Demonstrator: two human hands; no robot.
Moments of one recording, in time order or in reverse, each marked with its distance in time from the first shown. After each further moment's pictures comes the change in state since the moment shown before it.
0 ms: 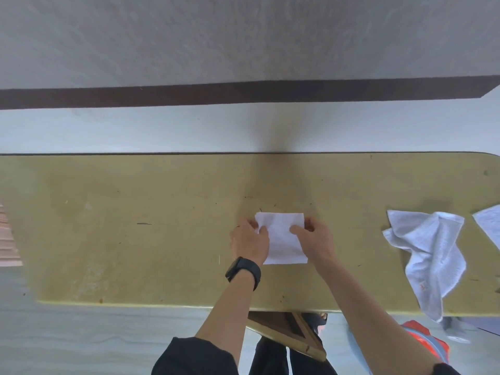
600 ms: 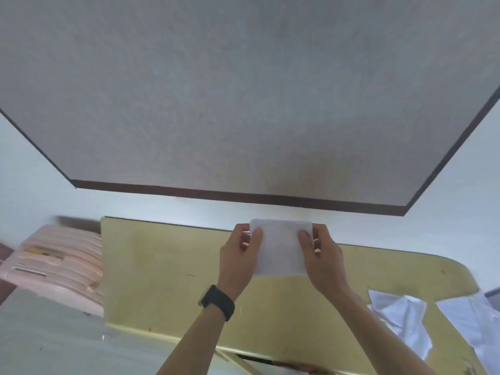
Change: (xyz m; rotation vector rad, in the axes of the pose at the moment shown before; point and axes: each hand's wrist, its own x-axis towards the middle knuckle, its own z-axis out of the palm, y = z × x) left_hand -0.174 0.102 -0.195 -0.416 0.241 0.592; right_hand -0.193 -0.156 -0.081 0.023 0.145 -0.863
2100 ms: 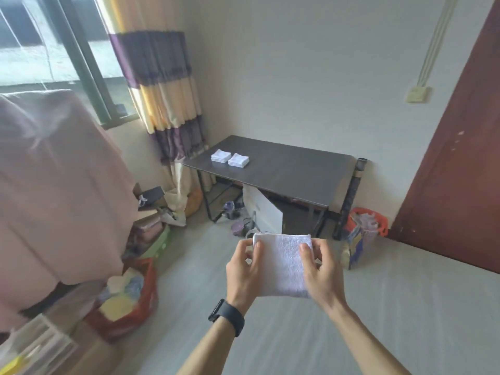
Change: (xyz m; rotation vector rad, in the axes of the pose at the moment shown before) left_hand -1.008 -0.128 -0.538 -0.040 1.985 -0.492; right_hand -1.018 -0.322 0.270 0.421 -1.717 -0.718
